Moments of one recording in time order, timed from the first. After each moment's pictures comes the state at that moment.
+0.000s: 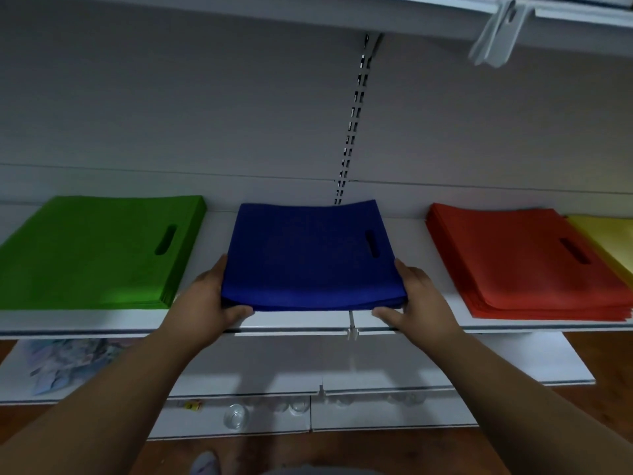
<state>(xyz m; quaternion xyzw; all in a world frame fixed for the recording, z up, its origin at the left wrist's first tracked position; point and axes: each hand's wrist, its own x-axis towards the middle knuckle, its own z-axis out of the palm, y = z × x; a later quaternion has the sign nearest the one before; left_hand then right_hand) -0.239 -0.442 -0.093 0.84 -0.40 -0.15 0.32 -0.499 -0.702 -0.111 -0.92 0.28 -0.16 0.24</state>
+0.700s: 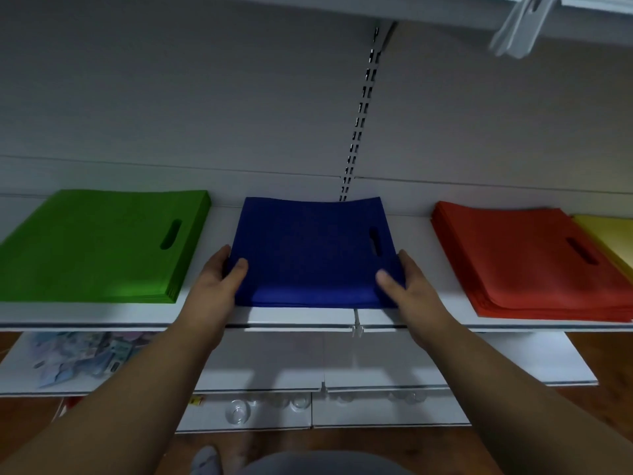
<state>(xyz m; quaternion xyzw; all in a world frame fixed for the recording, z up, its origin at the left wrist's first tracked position) -0.261 -0.464 -0.090 0.72 -0.14 -0.24 0.64 -0.481 -0.682 -0.097 -0.73 0.34 -0.18 0.57</state>
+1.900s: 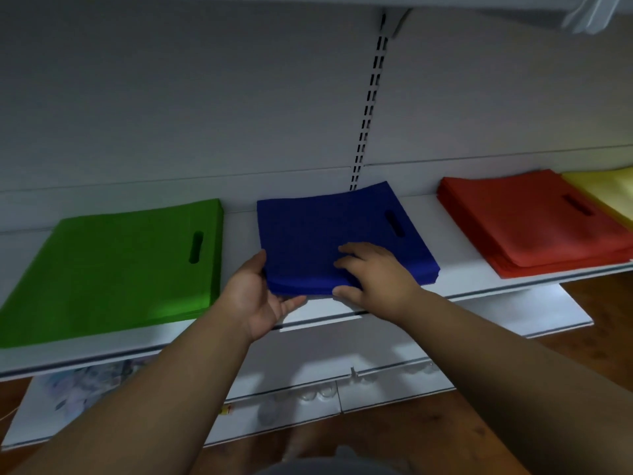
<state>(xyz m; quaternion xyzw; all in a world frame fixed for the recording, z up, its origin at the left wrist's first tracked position) -0.226 -0.463 -0.080 0.45 -0.01 -0.58 0.67 -0.396 -0.607 -0.076 -0.97 0.22 -0.06 0.09</state>
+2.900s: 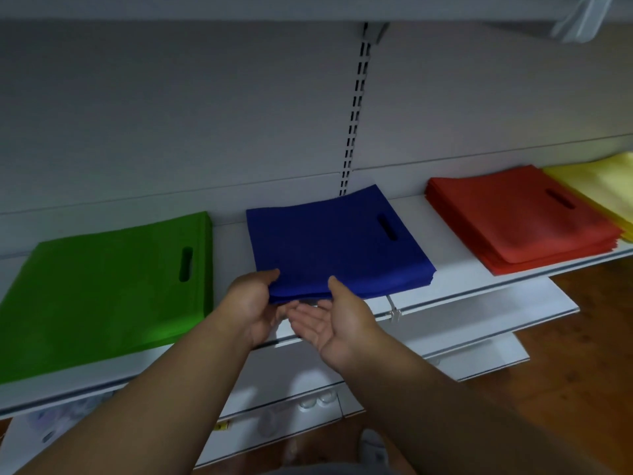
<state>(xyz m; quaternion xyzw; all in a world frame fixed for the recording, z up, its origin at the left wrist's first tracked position) -0.225 -0.470 -0.063 0.59 0.00 -0.53 0.61 -0.345 -0.515 -0.068 -0.18 0.50 -0.20 0.83</state>
